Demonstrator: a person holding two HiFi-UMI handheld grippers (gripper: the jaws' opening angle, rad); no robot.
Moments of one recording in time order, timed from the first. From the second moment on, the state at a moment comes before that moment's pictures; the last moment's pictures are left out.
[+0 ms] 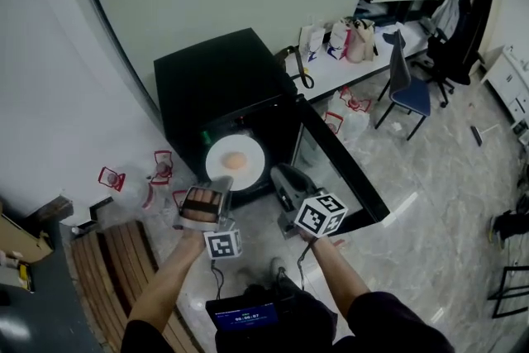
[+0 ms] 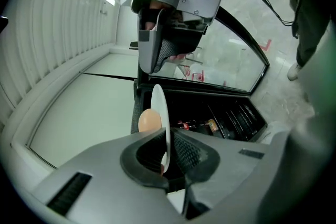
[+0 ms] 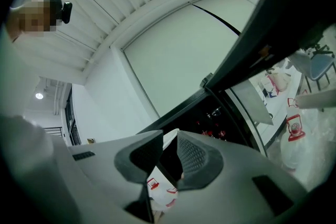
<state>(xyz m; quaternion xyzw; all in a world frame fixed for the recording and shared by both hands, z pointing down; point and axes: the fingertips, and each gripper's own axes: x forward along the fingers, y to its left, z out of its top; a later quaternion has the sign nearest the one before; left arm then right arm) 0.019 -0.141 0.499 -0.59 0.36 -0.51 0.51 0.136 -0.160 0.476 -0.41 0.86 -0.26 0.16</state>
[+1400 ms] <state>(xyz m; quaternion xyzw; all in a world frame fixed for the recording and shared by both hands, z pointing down) 0.003 -0.372 0.815 -0.59 0.33 -0.65 0.35 0.135 -0.246 0.726 -0.37 0.88 -0.27 0.09</state>
